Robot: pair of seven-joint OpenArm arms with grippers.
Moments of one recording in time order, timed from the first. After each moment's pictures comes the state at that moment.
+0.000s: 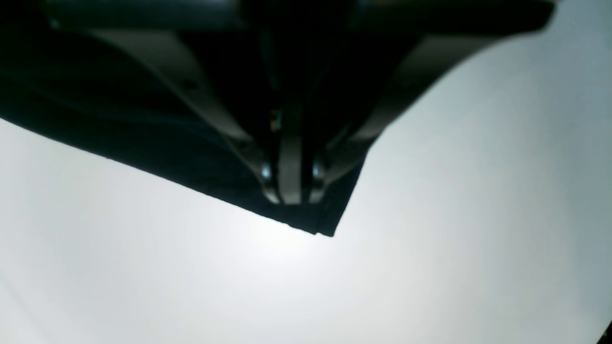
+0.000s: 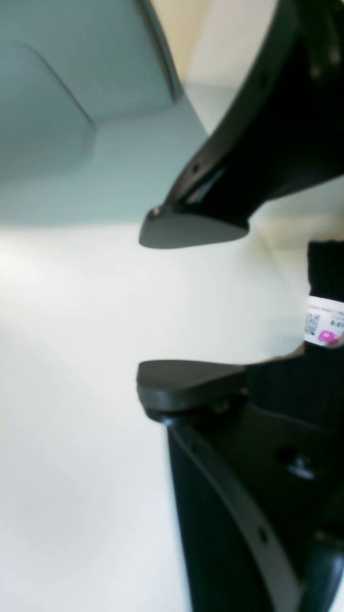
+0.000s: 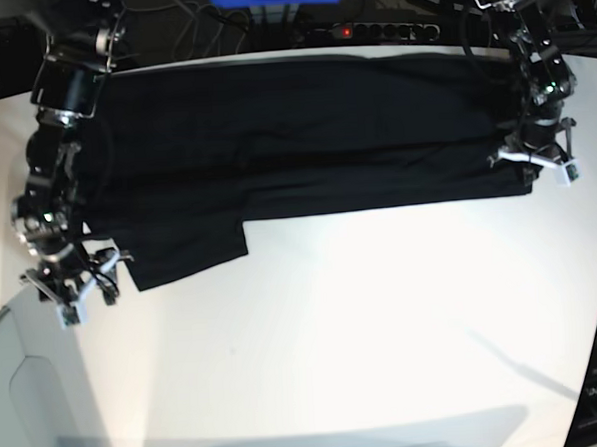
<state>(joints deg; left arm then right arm) 14.3 -14.6 -32.1 88.7 -25.1 -11.3 30.8 10.1 10.9 18.2 82.5 -1.8 26.8 -35.6</state>
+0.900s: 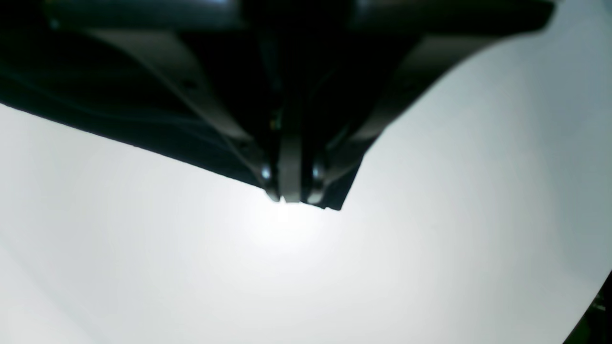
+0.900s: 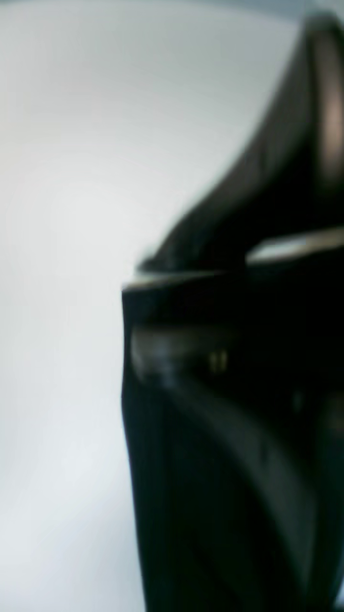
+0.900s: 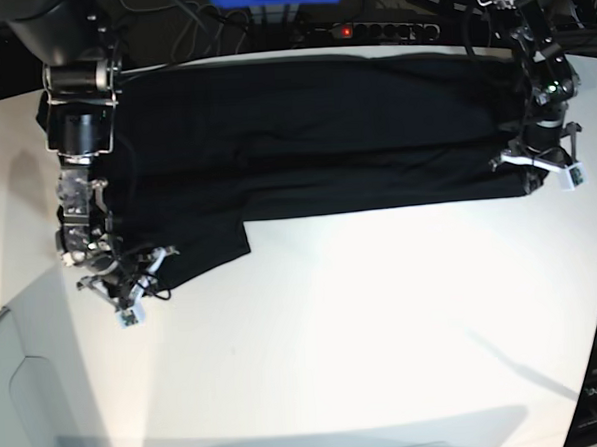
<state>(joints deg) 14.9 -14.6 -32.2 92.6 -25.1 -11.3 30.9 18.3 11.2 6.1 60.7 -0.3 26.8 -33.3</state>
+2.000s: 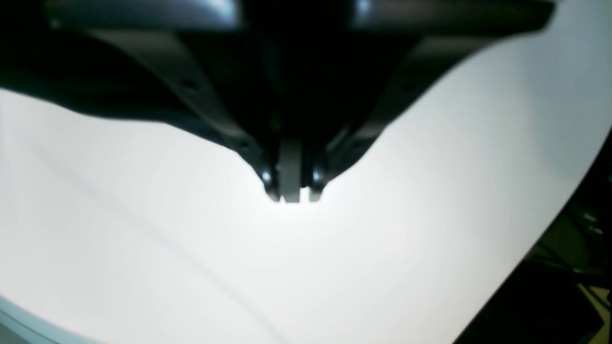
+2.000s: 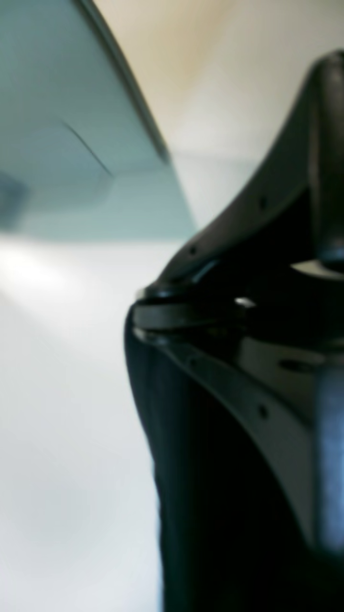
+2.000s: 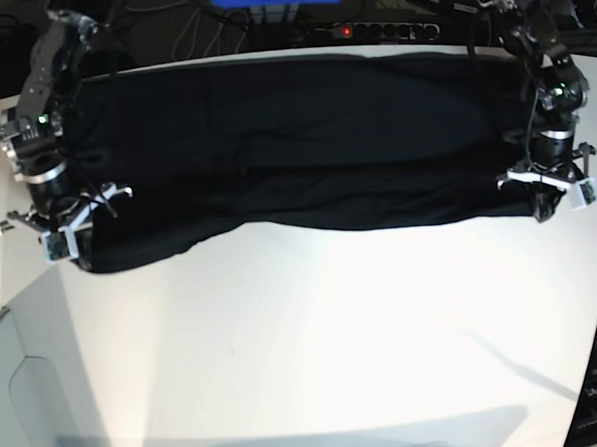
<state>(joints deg) 15.5 -14.2 -32.4 103.5 -25.7 -11.4 30.8 -11.6 2.3 27.8 116.5 -1.2 34.4 -35.0</state>
